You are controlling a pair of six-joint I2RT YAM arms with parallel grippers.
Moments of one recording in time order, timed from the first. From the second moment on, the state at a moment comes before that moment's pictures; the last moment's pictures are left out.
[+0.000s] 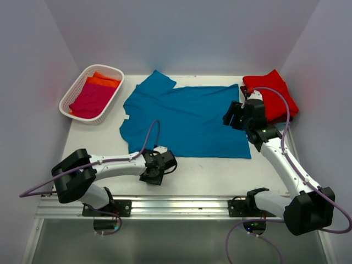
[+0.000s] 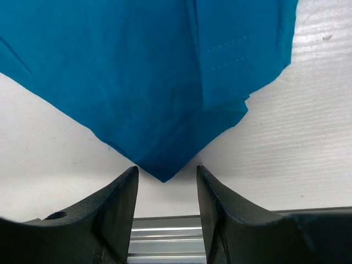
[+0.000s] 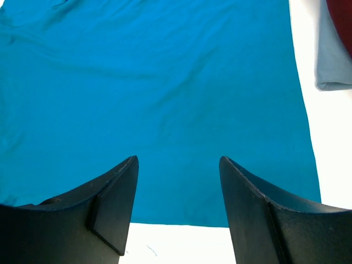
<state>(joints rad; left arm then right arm) -1.07 1.48 0.78 -0.79 -0.26 -0.85 0.24 1.13 0.91 -0.37 0.09 0.45</state>
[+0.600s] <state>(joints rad) -1.04 1.51 0.79 -0.74 -0.30 -0.81 0.24 1.13 0.91 -0.37 0.09 0.44</state>
